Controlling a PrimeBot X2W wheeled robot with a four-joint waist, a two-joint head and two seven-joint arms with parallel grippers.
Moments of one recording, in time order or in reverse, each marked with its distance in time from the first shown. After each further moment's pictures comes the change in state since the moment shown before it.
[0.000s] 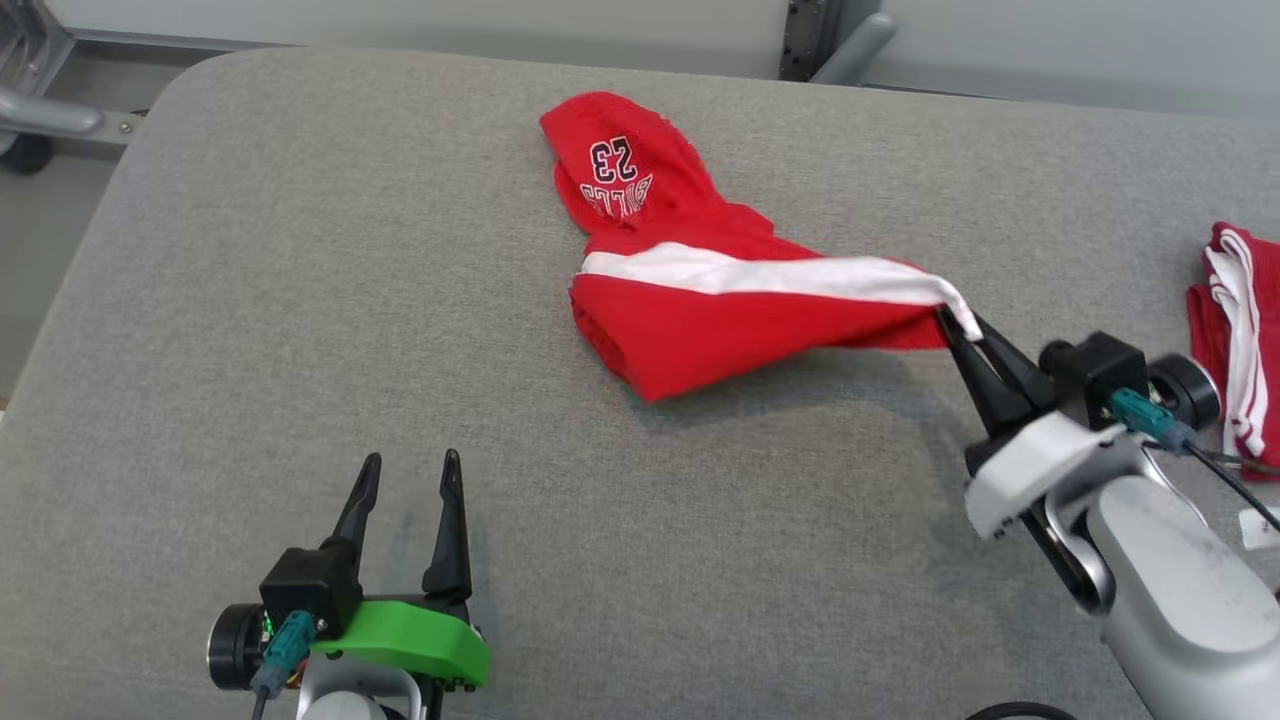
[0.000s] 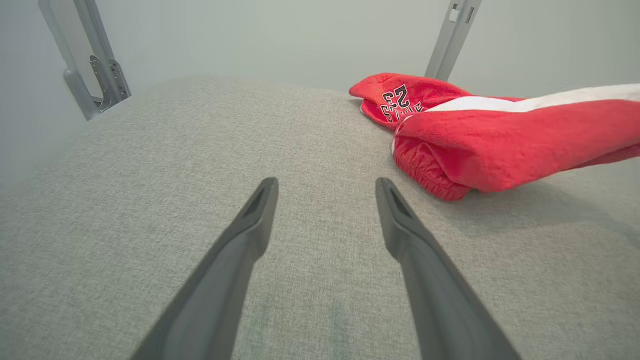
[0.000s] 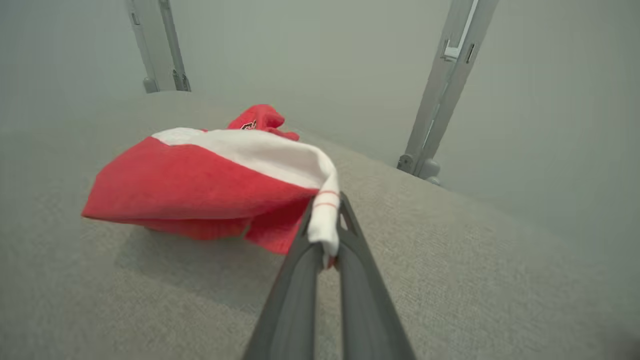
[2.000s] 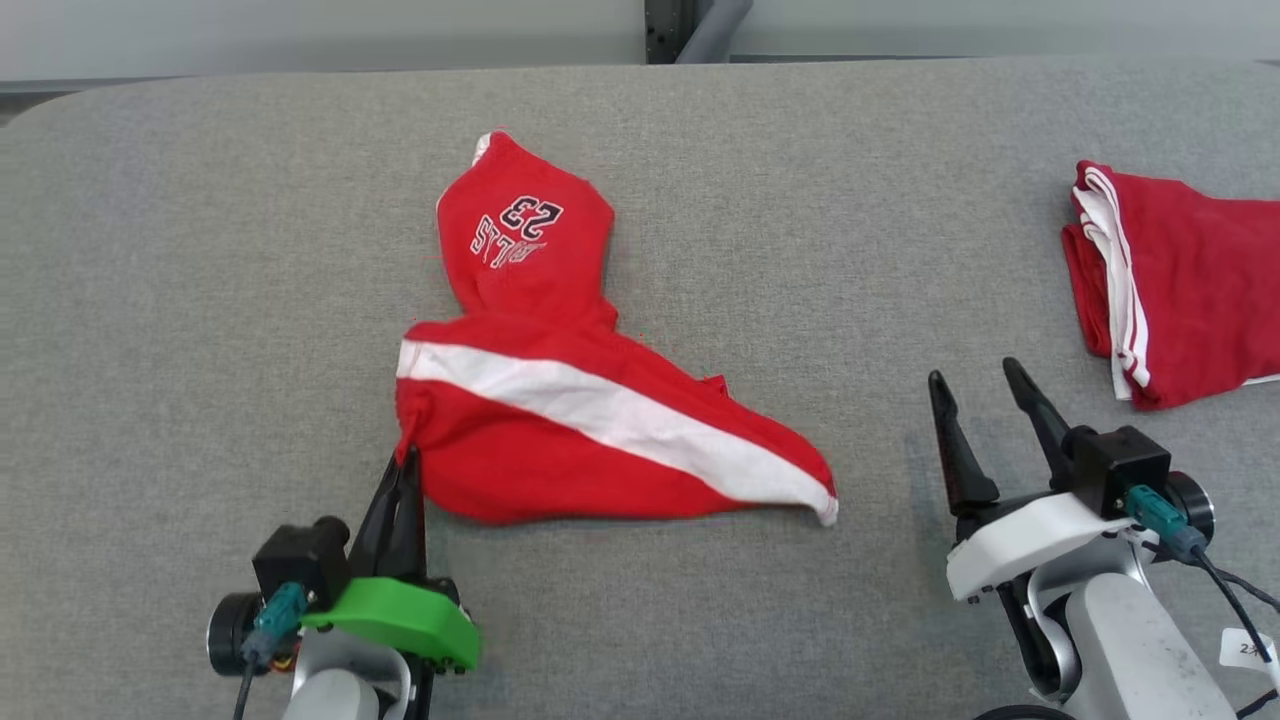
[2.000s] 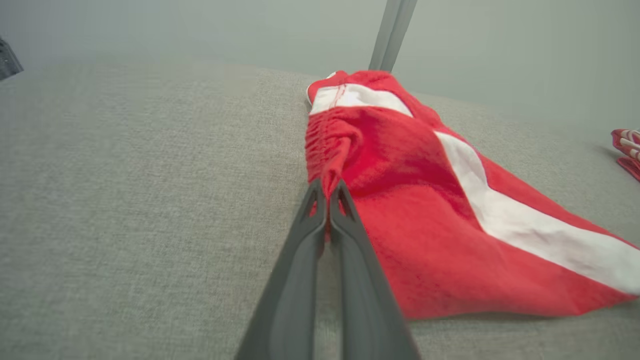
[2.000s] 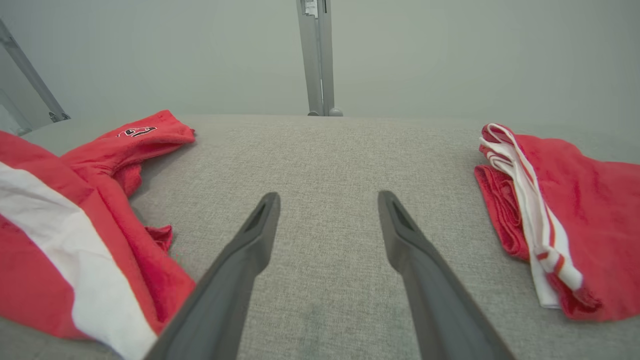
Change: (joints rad) left arm -0.094 0.000 0.021 0.119 -0.034 -0.051 0.000; right arm 0.260 0.244 -0.359 -0.100 -0.147 0.000 0.000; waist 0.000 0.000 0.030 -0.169
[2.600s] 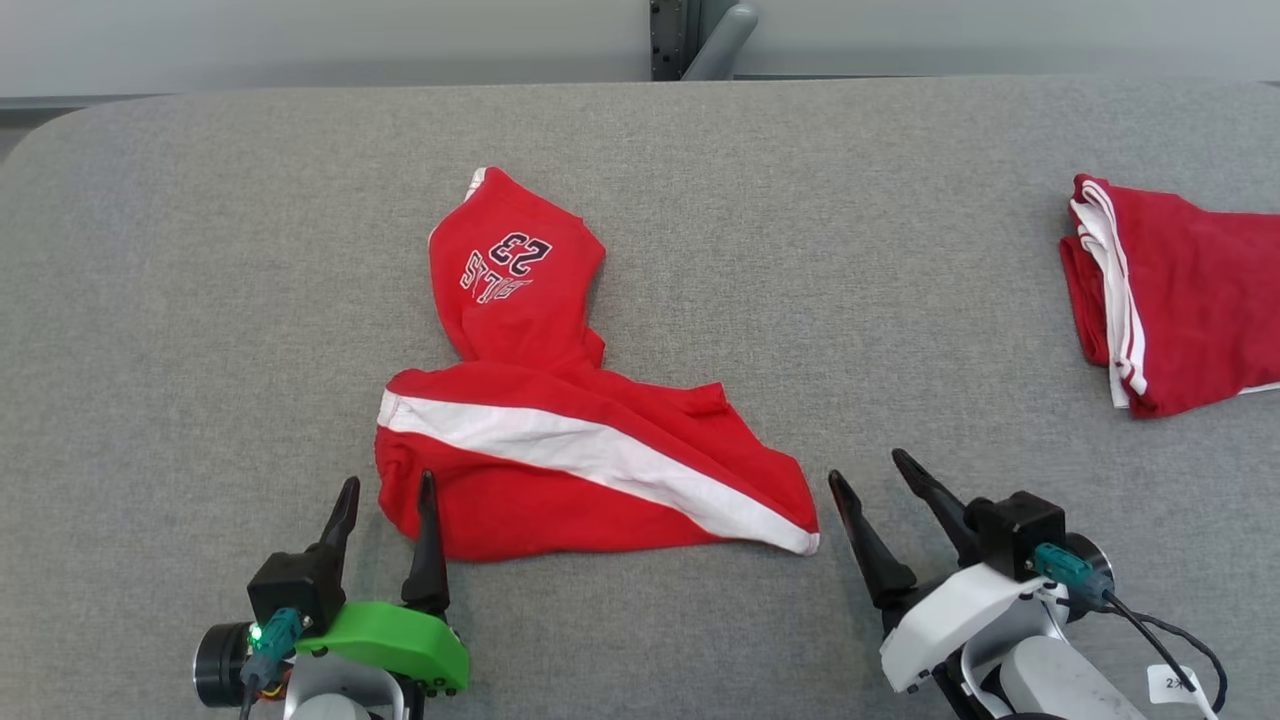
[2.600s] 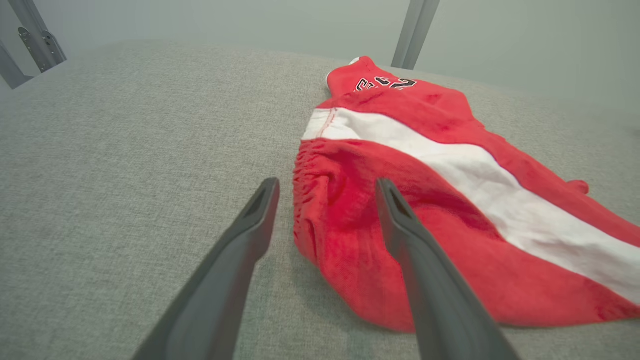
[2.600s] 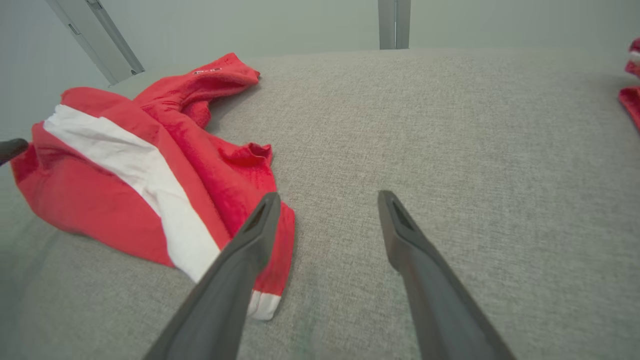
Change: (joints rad) left arm 0.063 0.000 0.027 0.011 0.029 0.043 0.000; right arm 0.036 -0.044 0.258 0.066 0.153 0.000 0.000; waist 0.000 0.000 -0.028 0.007
